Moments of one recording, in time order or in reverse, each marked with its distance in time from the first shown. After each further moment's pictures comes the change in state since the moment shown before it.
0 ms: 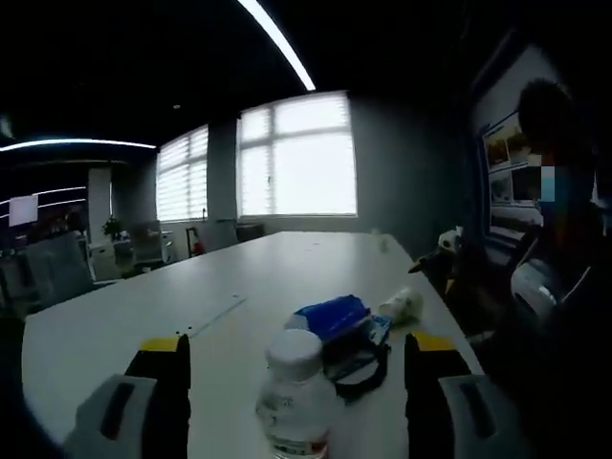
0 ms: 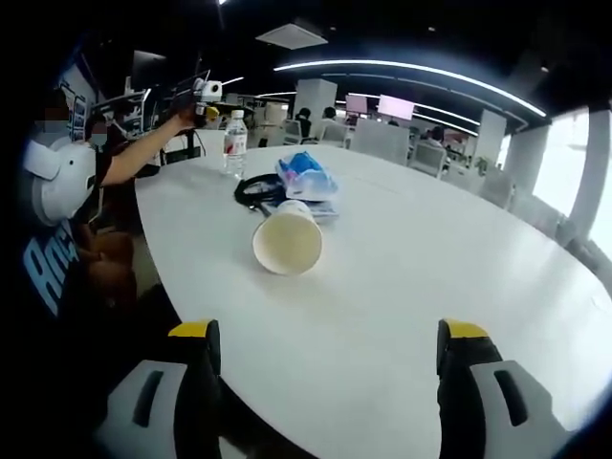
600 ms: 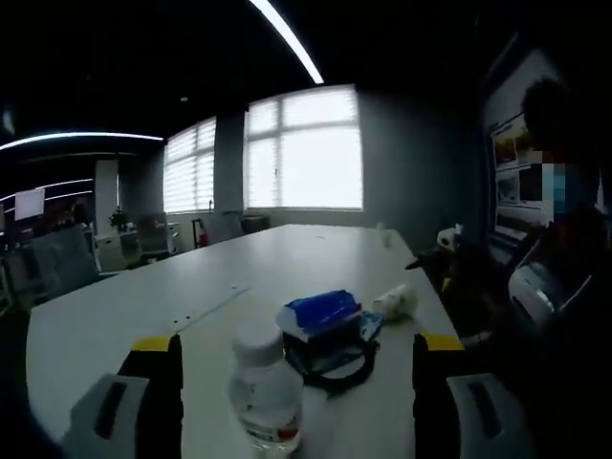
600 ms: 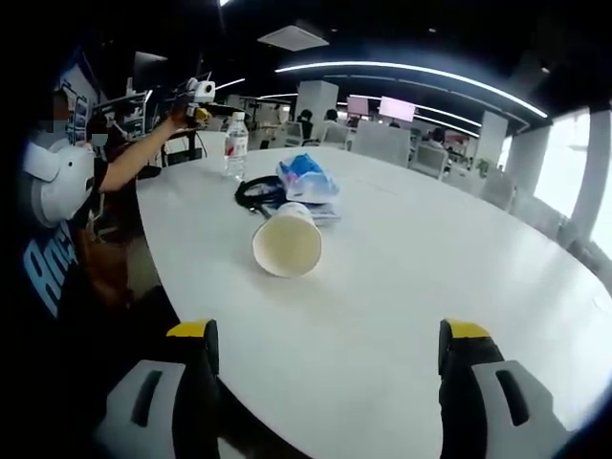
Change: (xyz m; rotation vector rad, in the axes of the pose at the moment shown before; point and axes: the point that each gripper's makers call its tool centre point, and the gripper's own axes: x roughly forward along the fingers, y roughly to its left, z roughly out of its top) left arm -0.014 -0.024 0.001 -0.005 0.029 0.021; right arm 0.001 -0.002 0.002 -0.003 -0.010 0.010
